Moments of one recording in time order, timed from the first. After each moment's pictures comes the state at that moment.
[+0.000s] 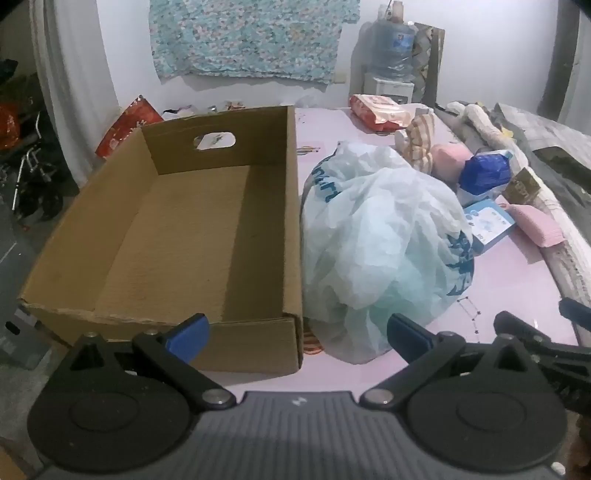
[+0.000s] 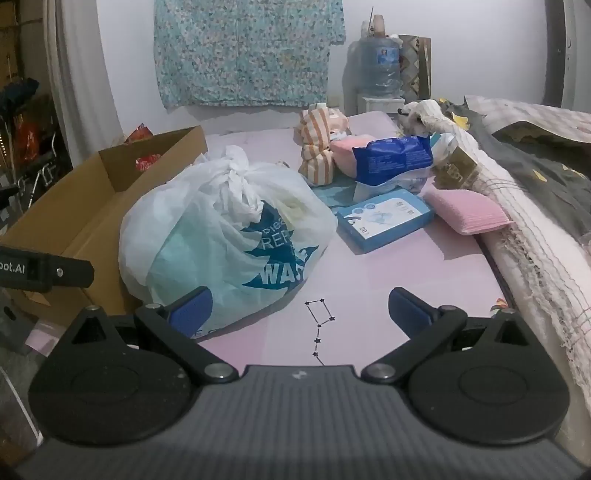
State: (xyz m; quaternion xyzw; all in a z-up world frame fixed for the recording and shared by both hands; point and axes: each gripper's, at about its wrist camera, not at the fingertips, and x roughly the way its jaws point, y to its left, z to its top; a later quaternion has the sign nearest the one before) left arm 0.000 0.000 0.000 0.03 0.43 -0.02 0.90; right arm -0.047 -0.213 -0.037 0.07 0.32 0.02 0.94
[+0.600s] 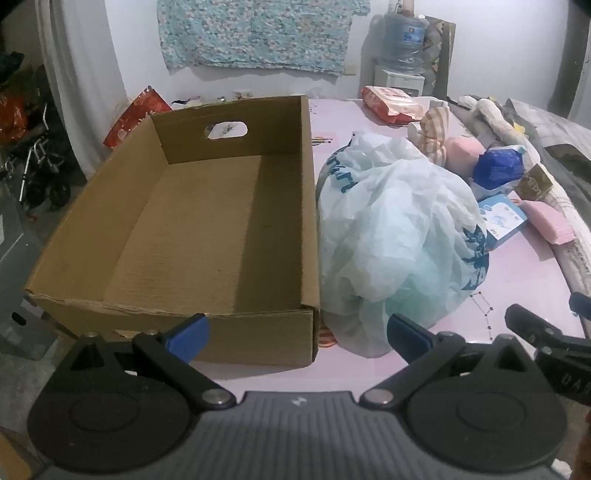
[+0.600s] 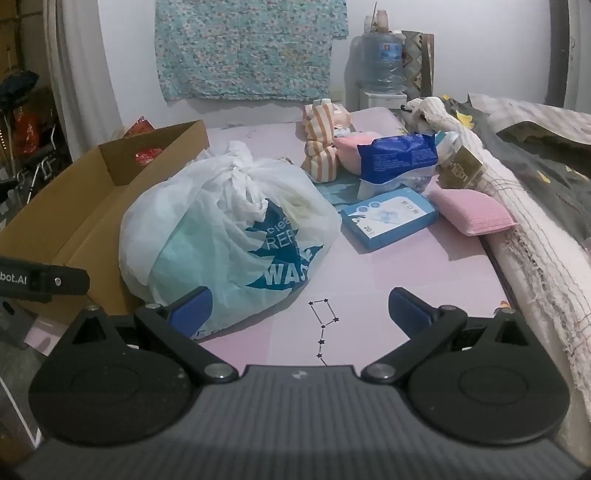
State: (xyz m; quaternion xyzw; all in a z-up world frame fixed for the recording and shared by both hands) left arm 0.004 0.009 -0.005 0.03 0.44 0.00 0.90; right arm -0.040 -0.209 -0.035 0.07 0.33 0.03 0.94
